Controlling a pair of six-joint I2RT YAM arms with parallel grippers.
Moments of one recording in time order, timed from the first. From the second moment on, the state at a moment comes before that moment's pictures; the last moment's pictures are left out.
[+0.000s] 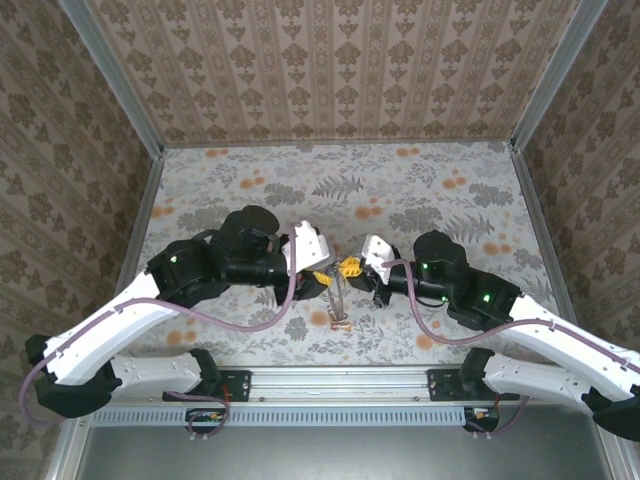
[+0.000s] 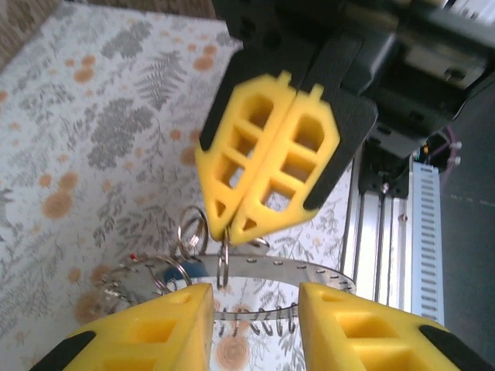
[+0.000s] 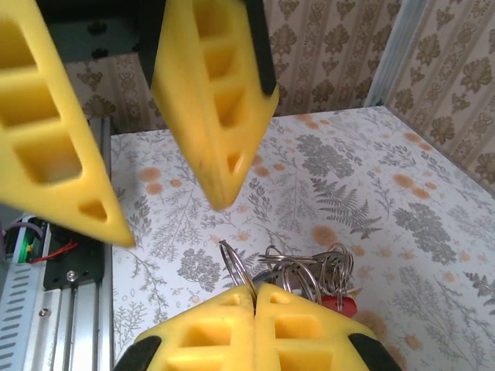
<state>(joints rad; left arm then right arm) -1.09 1.09 1.37 -0.92 0.24 0.20 0.91 0.89 0.91 -0.31 -0.21 -0.19</state>
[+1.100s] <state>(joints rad) -1.08 1.13 1.33 -0.87 0.23 0.24 0.91 0.90 0.90 -0.33 -0.26 -0.24</state>
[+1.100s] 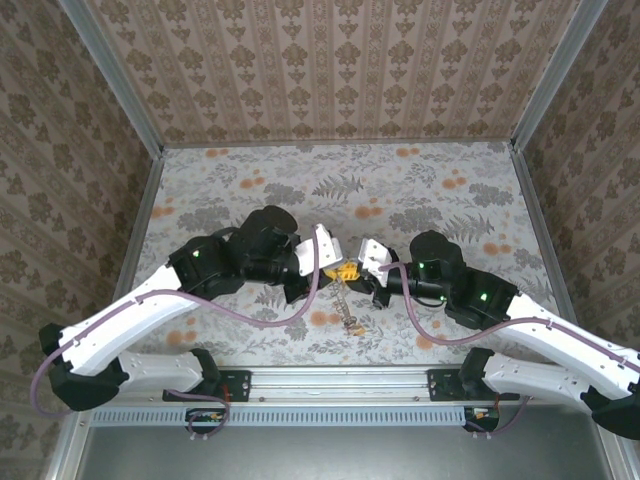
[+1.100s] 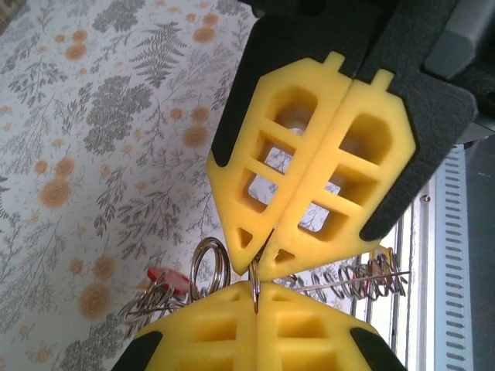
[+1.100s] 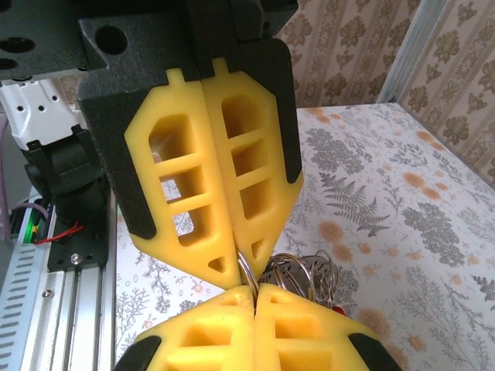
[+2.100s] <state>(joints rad) -0.94 0.87 0.90 -0.22 0.69 0.11 0.91 0.84 0.89 -0.28 -0.42 -0.25</state>
